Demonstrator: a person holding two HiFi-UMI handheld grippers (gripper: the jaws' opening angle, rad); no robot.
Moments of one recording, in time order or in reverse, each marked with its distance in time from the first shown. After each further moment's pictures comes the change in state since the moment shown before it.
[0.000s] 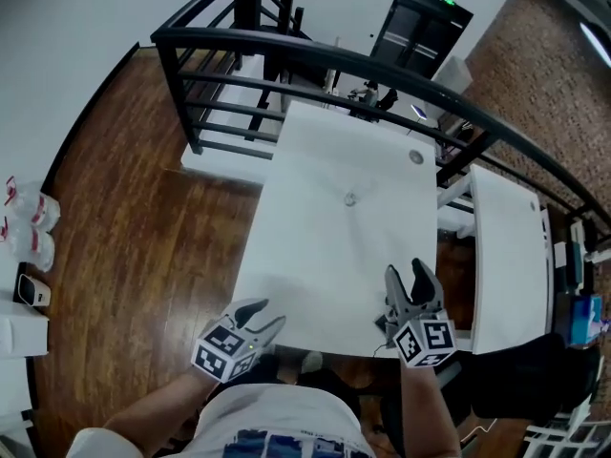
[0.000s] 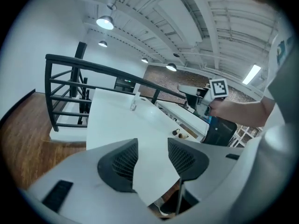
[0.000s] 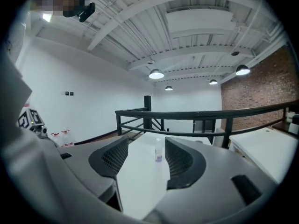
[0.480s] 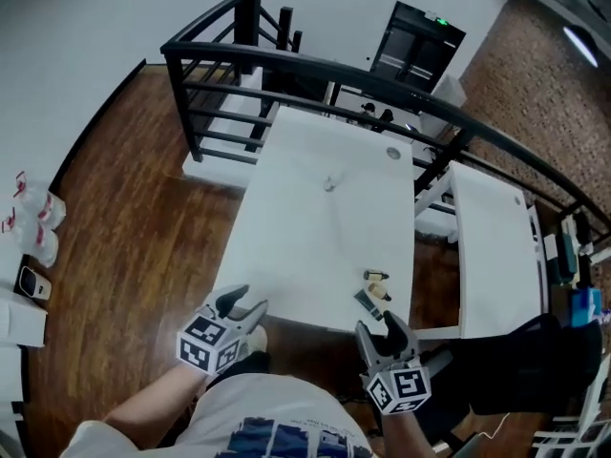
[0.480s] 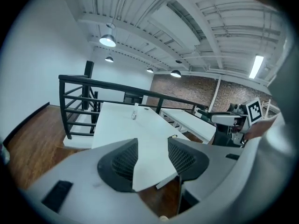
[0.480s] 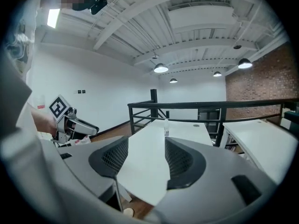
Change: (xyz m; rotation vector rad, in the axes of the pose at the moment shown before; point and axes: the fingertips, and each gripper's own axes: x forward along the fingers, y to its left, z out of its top) left arm -0.063 -0.092 -0.012 0.031 -0.119 0.153; right arm -0.213 0.057 -0.057 0.001 0.103 0.065
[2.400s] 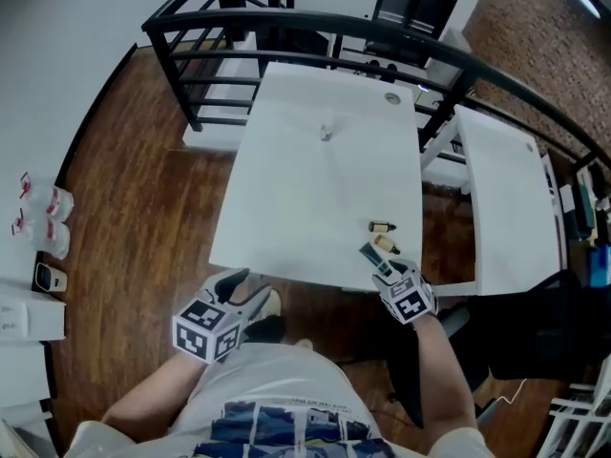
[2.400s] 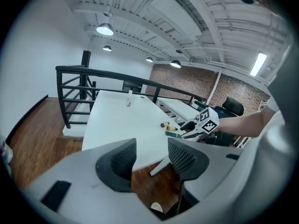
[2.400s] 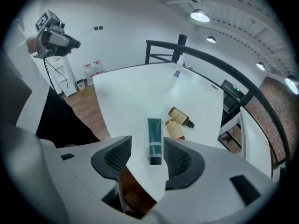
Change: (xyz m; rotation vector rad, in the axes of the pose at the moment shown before) left arm 0.002 -0.045 -0.040 -0.019 0.144 -0.019; right arm 0.053 -0.105 -0.204 -0.359 0.716 0.165
